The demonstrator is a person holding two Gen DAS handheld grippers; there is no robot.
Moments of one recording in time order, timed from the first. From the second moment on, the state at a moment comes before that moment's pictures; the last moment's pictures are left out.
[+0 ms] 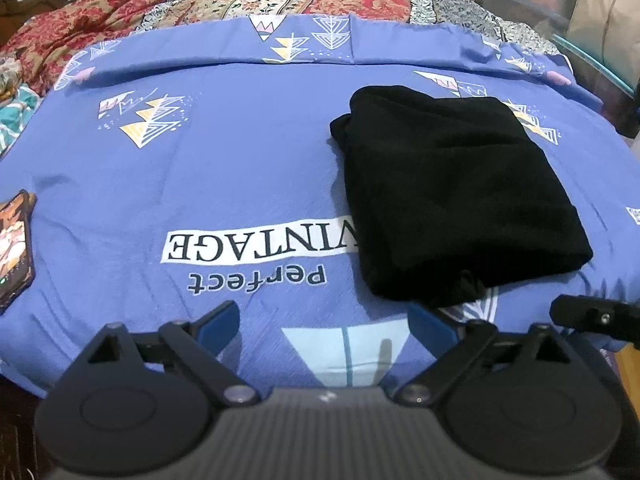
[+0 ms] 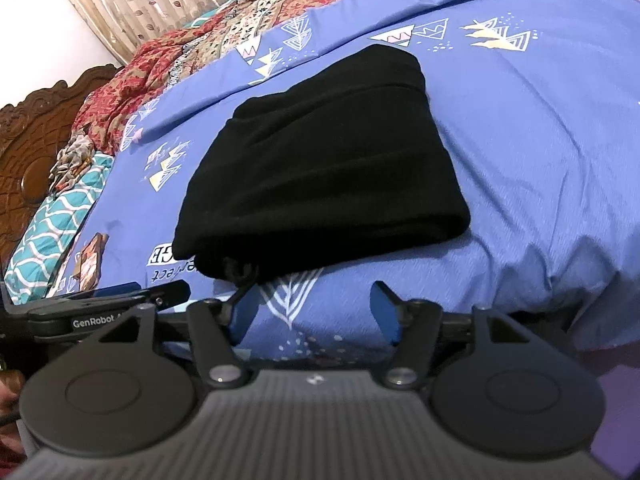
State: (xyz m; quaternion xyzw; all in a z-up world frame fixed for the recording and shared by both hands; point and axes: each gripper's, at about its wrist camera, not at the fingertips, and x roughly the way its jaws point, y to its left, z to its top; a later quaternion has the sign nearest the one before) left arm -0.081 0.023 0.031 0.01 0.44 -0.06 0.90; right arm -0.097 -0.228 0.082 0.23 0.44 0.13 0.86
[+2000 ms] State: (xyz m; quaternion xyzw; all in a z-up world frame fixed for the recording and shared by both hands) left arm -0.067 0.034 -0.008 0.03 0.49 -0.02 0.87; right arm -0.095 -0.222 0.074 0.21 0.49 0.14 0.84
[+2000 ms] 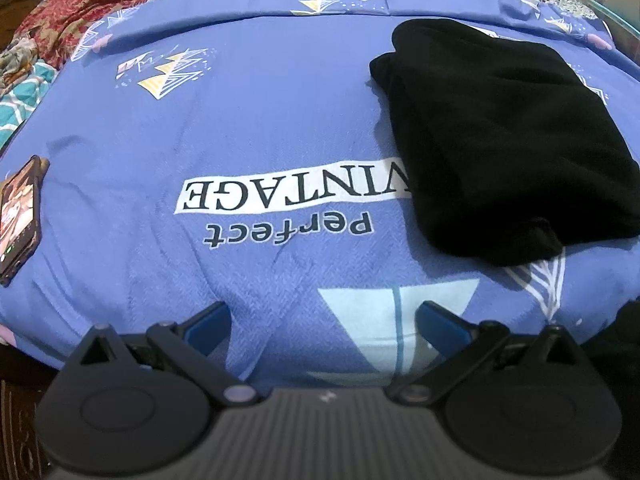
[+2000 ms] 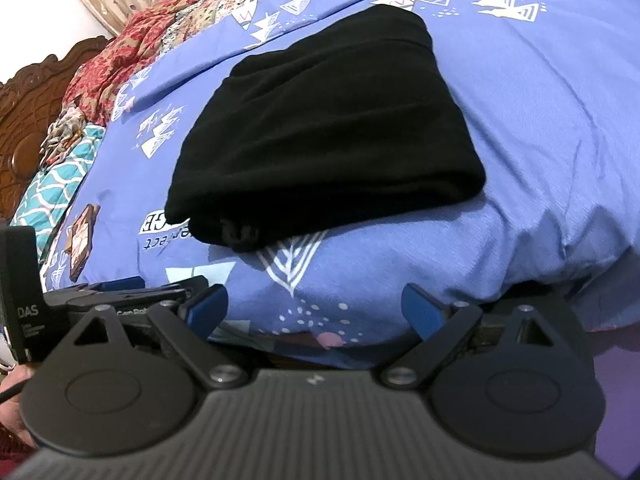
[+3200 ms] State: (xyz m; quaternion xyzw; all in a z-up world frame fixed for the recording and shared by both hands) left arm -0.056 0.042 -0.014 0.00 0.51 -0.02 0.86; right arm -0.090 -0.199 0.079 0.18 0.49 0.16 0.84
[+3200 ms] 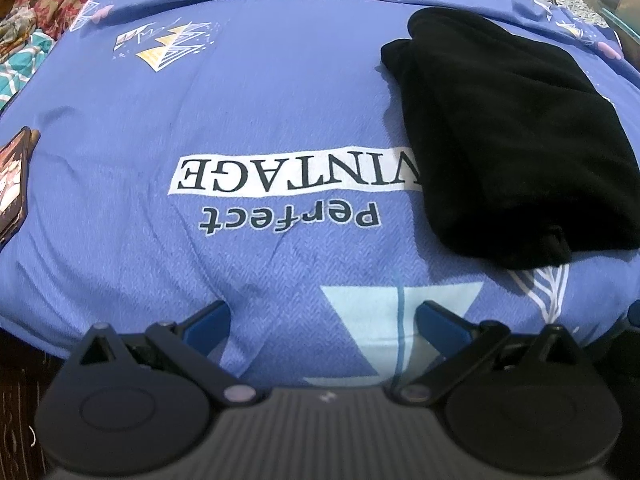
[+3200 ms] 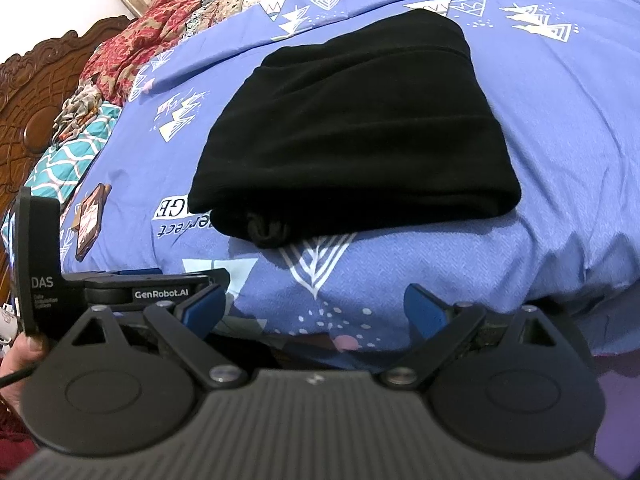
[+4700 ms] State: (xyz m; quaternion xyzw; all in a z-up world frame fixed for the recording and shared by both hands) left arm -0.063 0.040 -0.013 0.01 0.53 -0.02 0.85; right arm -0.096 -0.207 0.083 0.19 0.48 0.16 0.84
